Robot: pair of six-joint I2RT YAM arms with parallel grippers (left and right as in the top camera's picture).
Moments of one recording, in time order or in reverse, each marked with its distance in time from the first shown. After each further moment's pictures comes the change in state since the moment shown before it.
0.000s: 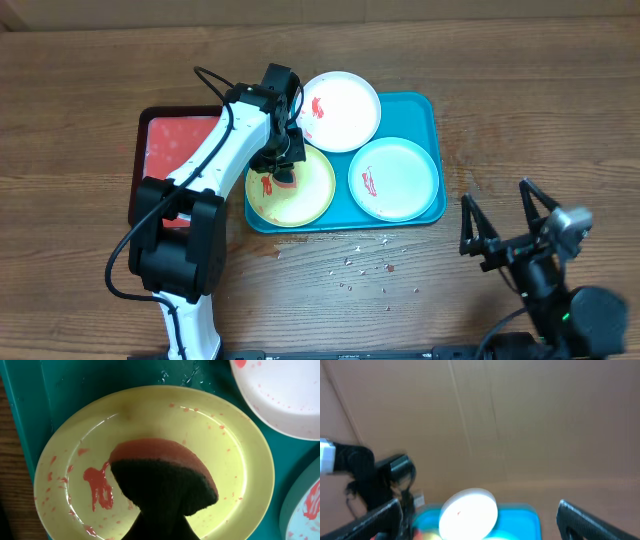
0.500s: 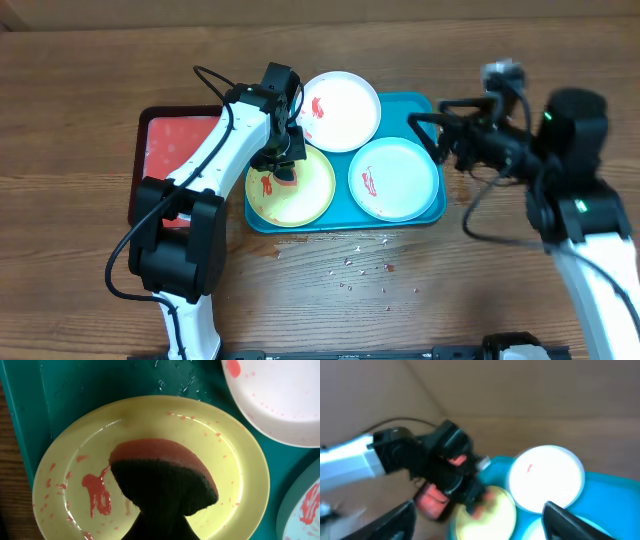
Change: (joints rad) left arm 0.000 0.000 -0.002 0.023 -0.002 -0.003; right arm 0.009 0.959 0.638 -0.137 -0.526 0.016
